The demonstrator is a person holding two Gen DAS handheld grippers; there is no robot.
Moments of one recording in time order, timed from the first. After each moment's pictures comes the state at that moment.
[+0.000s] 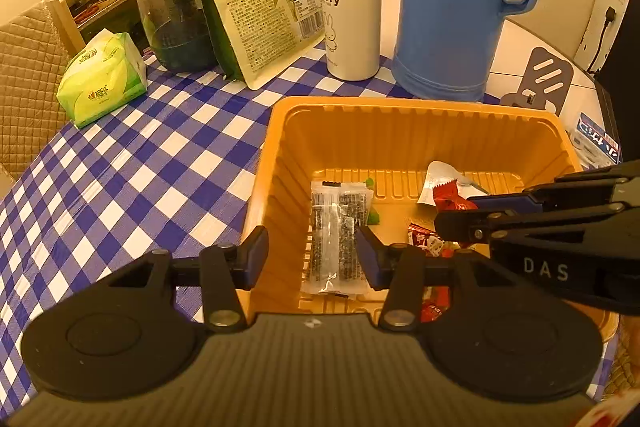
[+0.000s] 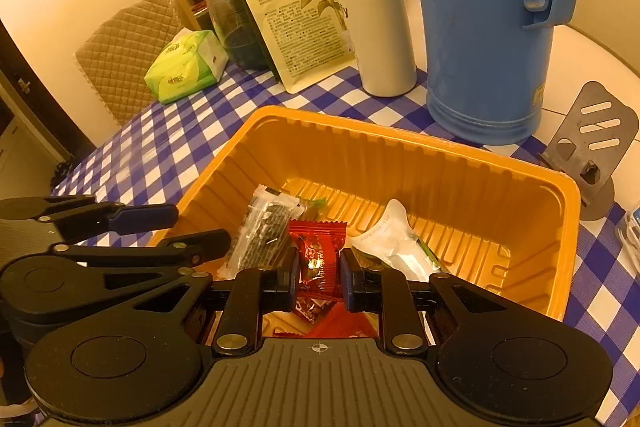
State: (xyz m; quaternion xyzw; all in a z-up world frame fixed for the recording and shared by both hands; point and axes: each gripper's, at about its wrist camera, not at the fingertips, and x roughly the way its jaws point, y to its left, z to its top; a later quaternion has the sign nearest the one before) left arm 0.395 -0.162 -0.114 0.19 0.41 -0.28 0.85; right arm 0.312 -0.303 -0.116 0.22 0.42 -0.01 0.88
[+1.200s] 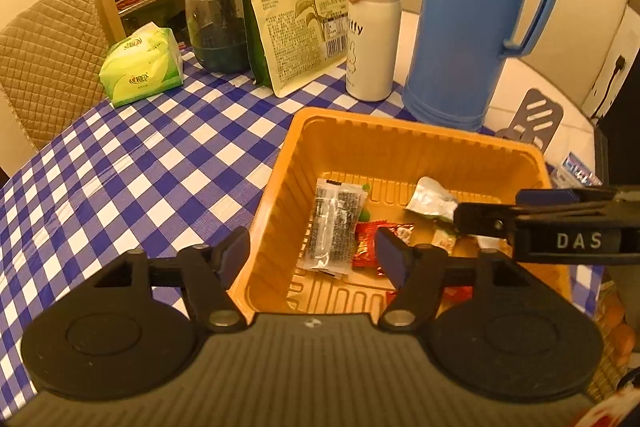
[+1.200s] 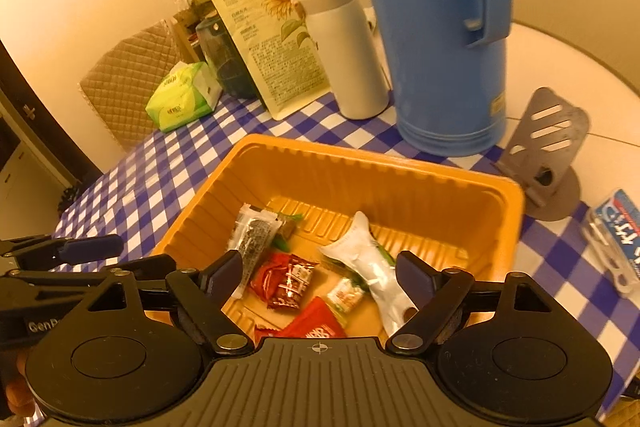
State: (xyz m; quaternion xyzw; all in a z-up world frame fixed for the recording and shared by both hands) left arm 0.357 -0.142 -0.079 0.13 0.40 -0.23 0.87; right arm 0.276 -0.335 -0.099 0.24 0.39 -0.02 0.89
